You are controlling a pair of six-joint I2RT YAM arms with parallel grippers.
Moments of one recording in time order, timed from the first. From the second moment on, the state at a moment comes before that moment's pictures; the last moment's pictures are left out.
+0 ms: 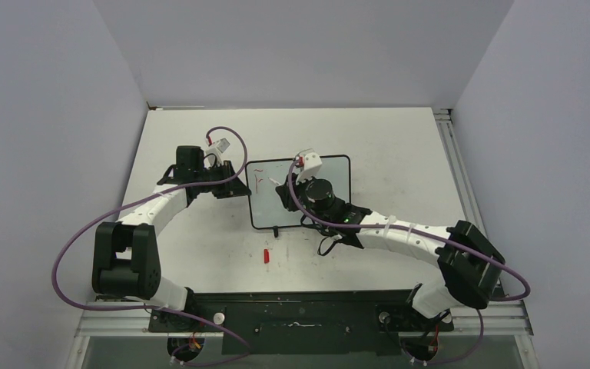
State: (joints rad) left arm -0.11 1.49 0.90 -0.21 0.71 -0.33; right arm 0.94 1.48 0.89 0.33 0.26 0.36
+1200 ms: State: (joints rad) left arm -0.11 1.49 0.90 -0.21 0.71 -0.33; right arm 0.94 1.57 0.91 0.34 0.24 0.36
